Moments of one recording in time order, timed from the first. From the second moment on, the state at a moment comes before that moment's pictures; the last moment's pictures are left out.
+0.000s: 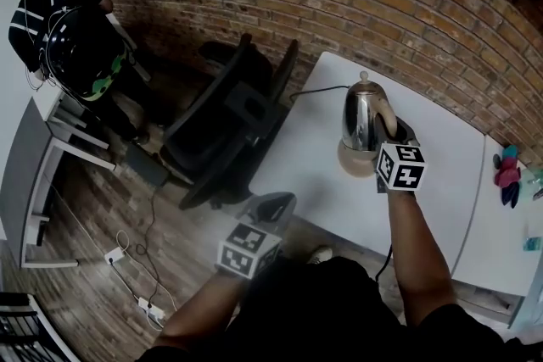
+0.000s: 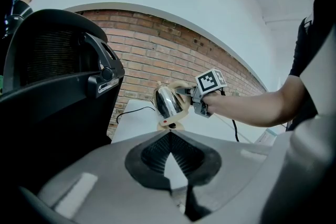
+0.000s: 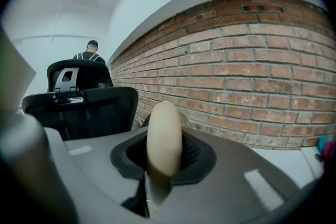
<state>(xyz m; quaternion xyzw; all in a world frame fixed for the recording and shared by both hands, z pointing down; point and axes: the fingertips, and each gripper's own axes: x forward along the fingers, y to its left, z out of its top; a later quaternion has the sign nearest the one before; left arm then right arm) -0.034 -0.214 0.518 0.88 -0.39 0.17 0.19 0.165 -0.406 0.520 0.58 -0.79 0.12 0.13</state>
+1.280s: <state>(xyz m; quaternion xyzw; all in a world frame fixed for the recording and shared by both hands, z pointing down) -0.024 -0.218 0.515 0.90 -0.36 0.17 0.19 0.179 -0.357 0.541 0.57 -0.79 0.14 0.17</state>
